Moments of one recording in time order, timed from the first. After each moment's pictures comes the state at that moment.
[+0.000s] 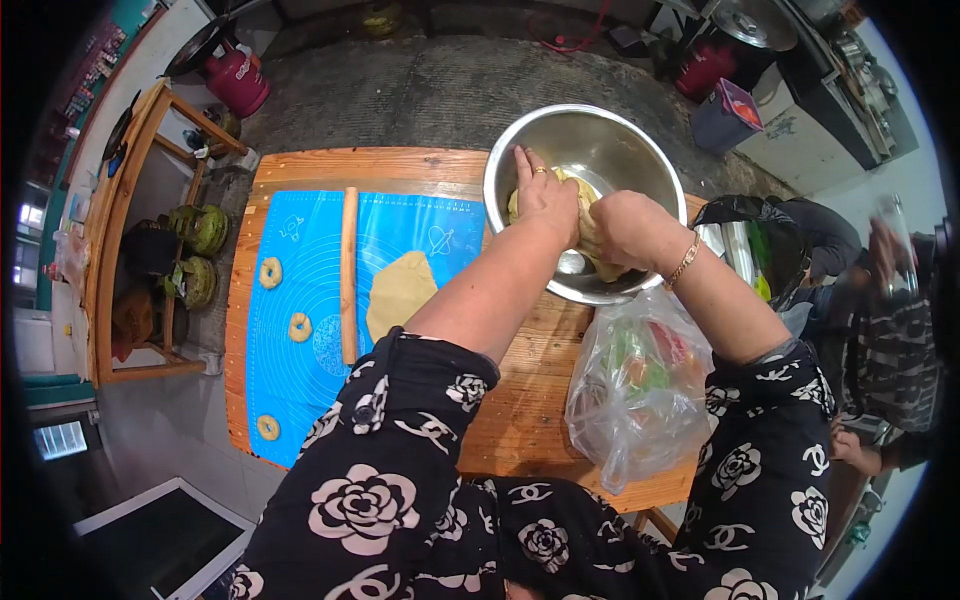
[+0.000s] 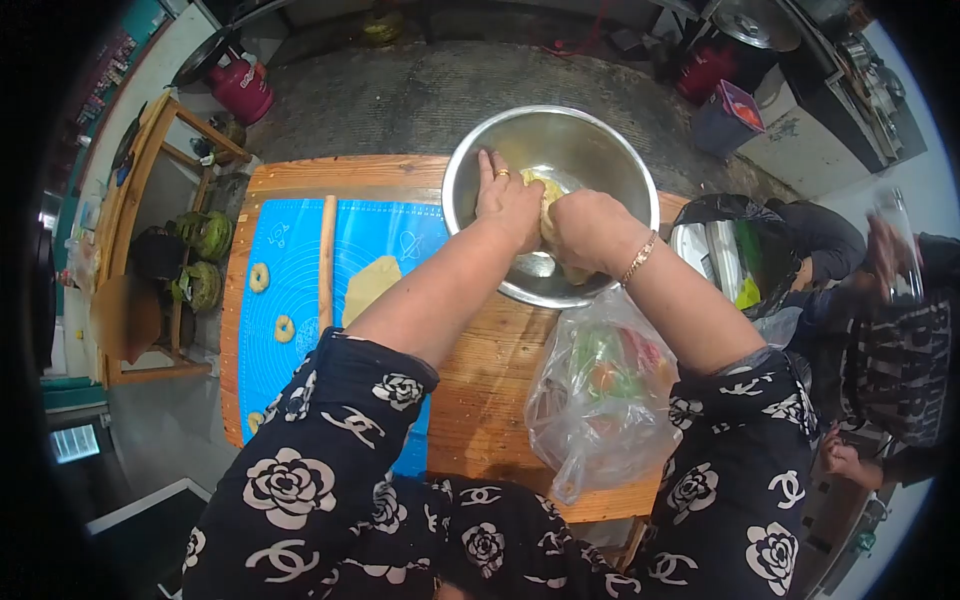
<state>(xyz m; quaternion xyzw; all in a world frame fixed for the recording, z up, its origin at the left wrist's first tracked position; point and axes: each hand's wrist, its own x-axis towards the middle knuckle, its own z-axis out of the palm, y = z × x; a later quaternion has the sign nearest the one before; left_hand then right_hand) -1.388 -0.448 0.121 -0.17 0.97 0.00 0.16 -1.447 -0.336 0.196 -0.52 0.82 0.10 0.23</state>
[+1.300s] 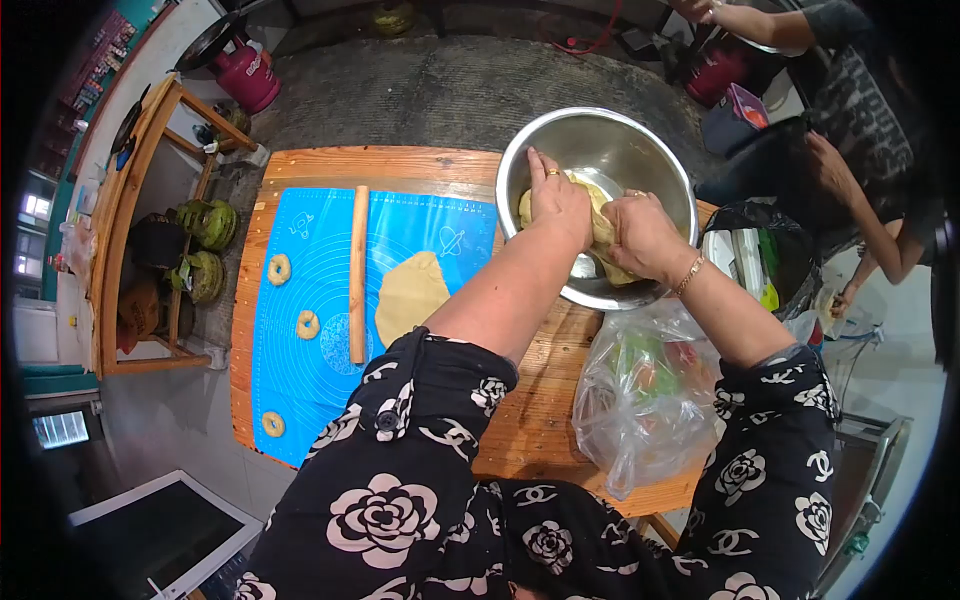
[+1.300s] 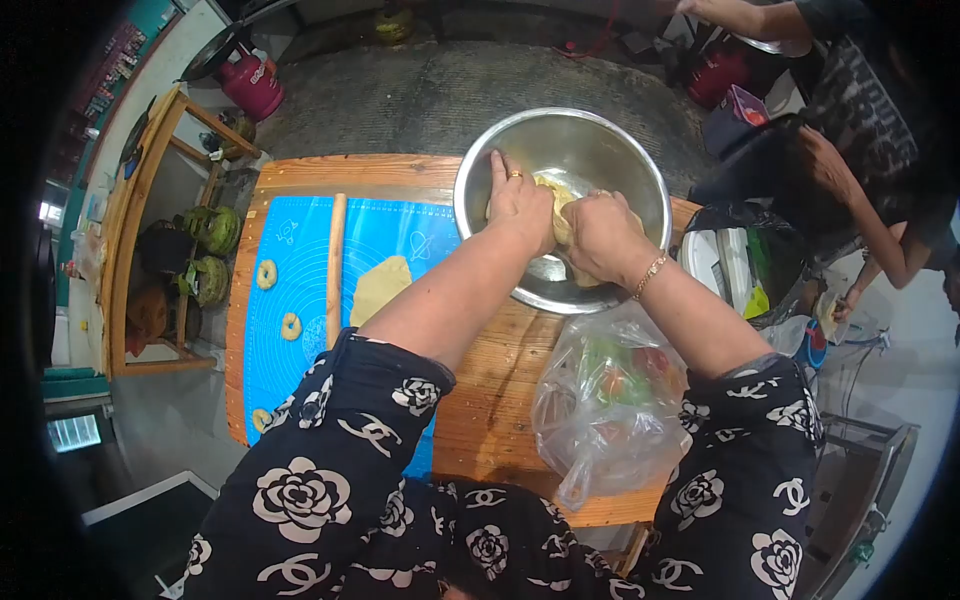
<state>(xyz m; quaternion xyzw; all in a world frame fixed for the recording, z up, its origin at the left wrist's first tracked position) -1.387 -0.444 0.127 -0.18 0.97 -0.04 0.16 -1.455 -0.319 0.166 -0.57 0.81 -0.07 0.13</state>
